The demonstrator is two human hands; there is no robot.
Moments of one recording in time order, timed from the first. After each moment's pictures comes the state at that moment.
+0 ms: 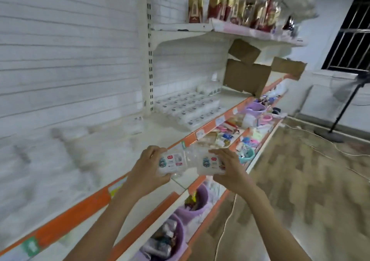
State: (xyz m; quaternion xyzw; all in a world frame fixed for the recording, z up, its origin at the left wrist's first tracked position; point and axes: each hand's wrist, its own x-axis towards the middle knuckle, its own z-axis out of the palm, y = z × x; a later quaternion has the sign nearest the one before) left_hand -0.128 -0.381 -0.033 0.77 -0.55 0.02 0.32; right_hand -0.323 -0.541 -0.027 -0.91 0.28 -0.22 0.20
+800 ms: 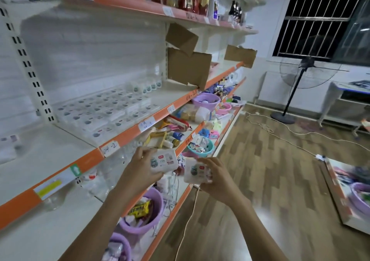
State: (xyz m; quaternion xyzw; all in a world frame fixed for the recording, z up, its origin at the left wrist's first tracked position) left_hand -0.253 -0.650 -0.061 0.76 -0.57 -0.05 0.31; right_hand -0.473 -0.754 -0.076 -0.88 0.36 -0.23 0.22
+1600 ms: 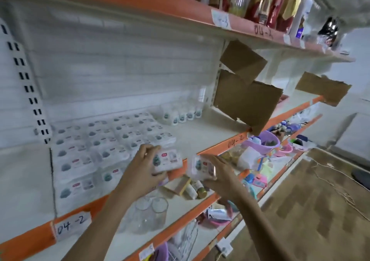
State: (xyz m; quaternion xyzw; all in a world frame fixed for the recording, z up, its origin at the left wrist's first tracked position) left_hand -0.114 -0.858 -0.041 0.82 -0.45 0.08 0.34; right_hand -0.276 -1.043 -0.025 -0.94 0.18 -0.18 0.23
